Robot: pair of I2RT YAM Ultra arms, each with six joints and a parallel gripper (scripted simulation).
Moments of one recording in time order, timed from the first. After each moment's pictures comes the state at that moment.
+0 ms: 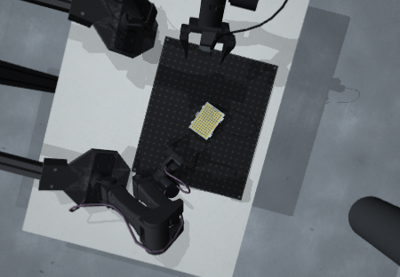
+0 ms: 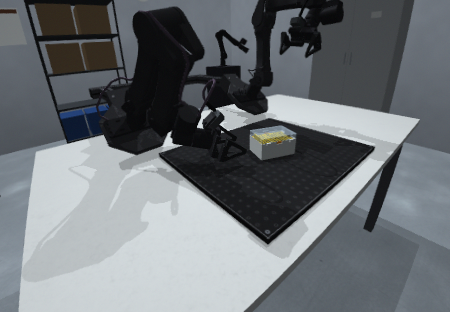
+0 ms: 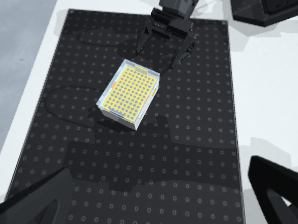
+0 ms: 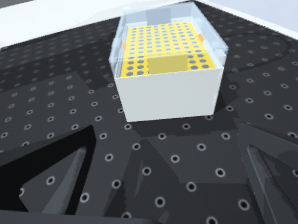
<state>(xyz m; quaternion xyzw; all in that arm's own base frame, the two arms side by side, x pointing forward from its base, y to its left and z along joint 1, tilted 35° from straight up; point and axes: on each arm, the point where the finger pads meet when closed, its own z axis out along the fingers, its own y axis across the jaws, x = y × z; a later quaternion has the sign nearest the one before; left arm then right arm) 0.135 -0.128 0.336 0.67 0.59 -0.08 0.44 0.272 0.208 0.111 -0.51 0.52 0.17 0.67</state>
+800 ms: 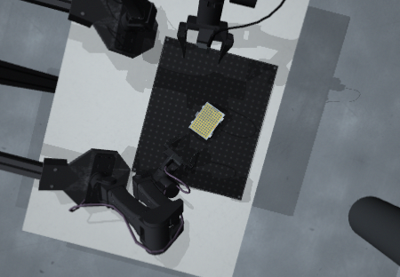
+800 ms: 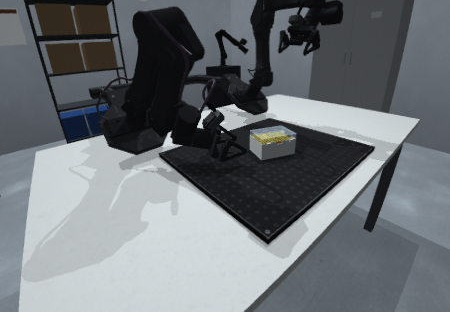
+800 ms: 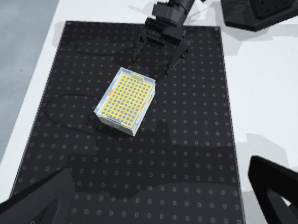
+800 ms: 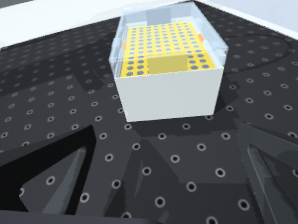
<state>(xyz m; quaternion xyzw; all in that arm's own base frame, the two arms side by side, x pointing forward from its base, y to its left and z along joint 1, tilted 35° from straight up) 0.127 -0.128 0.338 0.68 0.57 -0.09 0.44 0.272 0.208 0.111 -0.51 0.52 0.17 0.67</state>
